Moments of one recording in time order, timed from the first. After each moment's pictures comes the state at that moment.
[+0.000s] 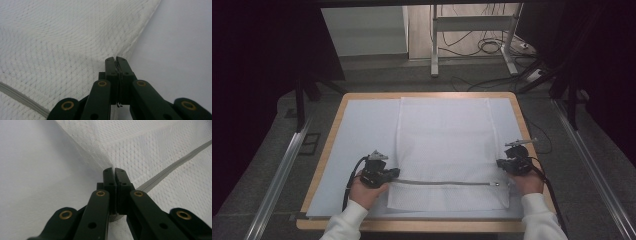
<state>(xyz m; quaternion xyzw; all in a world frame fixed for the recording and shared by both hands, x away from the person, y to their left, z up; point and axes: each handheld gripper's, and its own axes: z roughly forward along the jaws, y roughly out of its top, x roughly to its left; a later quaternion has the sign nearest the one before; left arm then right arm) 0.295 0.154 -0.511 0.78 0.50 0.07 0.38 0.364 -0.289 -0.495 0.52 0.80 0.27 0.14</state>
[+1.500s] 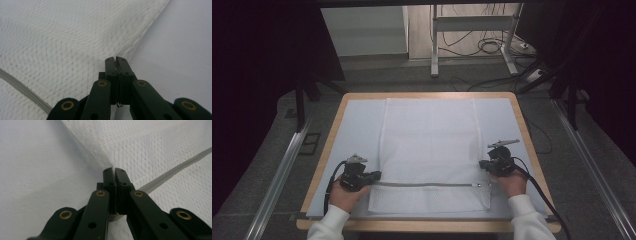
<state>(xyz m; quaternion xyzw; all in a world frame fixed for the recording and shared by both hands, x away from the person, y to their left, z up) 0.281 0.208 -0.518 0.76 0.53 0.07 0.37 0.362 -0.243 -0.503 0.48 0.82 0.30 0.11</state>
